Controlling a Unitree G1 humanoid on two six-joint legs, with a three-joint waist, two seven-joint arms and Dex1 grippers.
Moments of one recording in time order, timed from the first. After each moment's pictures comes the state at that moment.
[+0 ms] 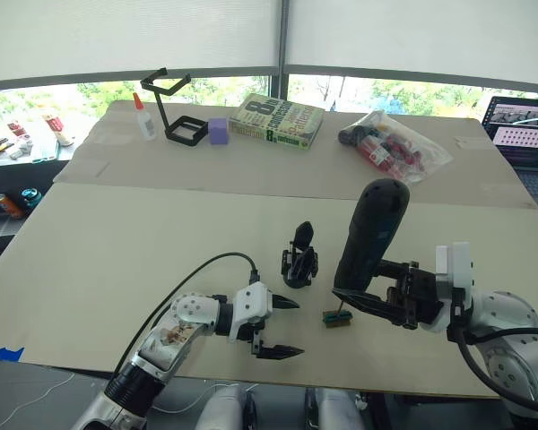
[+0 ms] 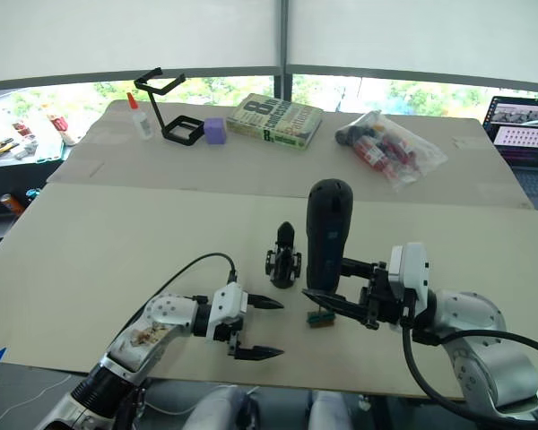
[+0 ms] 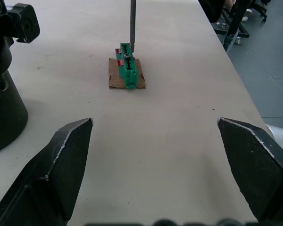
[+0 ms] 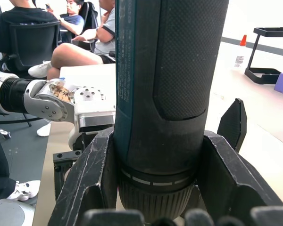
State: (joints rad) left arm -0.23 0.45 -0.40 -0.08 -0.22 0.15 -1.12; right arm 0.03 -0.66 -0.17 -0.55 0.68 0.29 1.02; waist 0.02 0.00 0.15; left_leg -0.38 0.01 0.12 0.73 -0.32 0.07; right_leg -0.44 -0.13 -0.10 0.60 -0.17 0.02
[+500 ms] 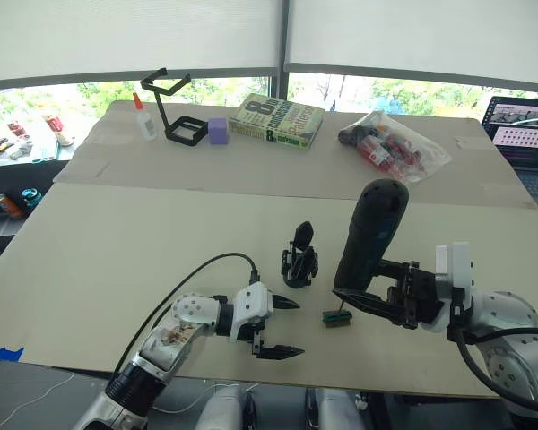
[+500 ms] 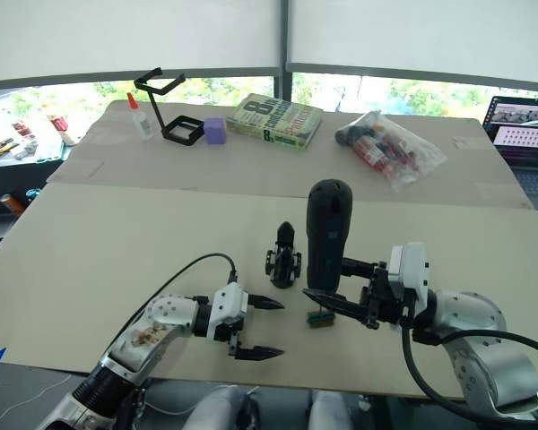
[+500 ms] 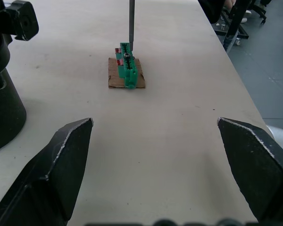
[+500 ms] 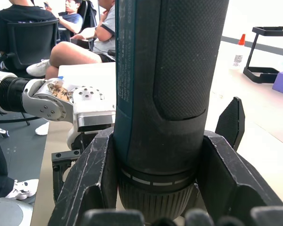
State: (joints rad) left arm -0.23 0.44 -0.40 -0.07 -0.22 0.15 -1.12; right arm 0.03 -0.66 -0.17 -0.55 0.68 0.29 1.02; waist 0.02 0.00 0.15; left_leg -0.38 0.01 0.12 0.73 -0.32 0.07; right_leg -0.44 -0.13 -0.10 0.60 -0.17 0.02
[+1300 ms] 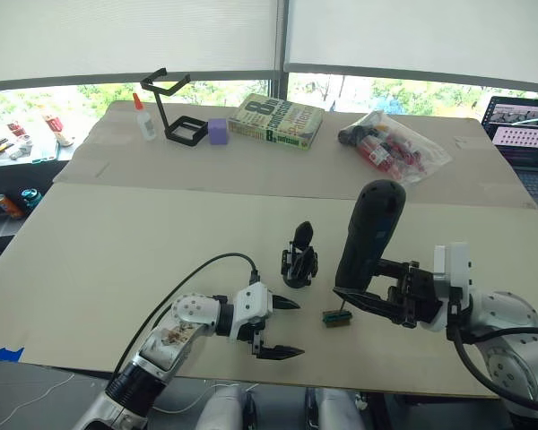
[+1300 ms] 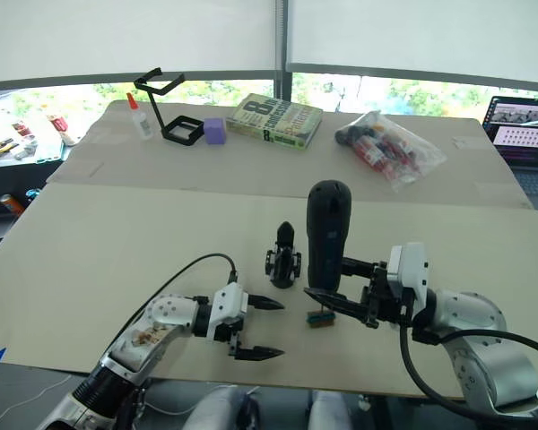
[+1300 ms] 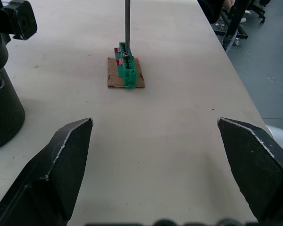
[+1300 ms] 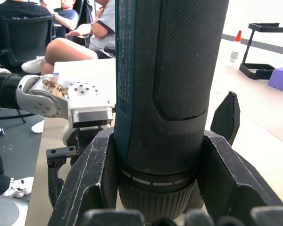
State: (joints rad) left arm -0.23 0.44 -0.40 -0.07 -0.22 0.15 -1.12; right arm 0.03 -0.66 -0.17 -0.54 0.65 0.29 1.01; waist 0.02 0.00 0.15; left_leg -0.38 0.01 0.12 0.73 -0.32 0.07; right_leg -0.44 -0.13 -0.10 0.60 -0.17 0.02
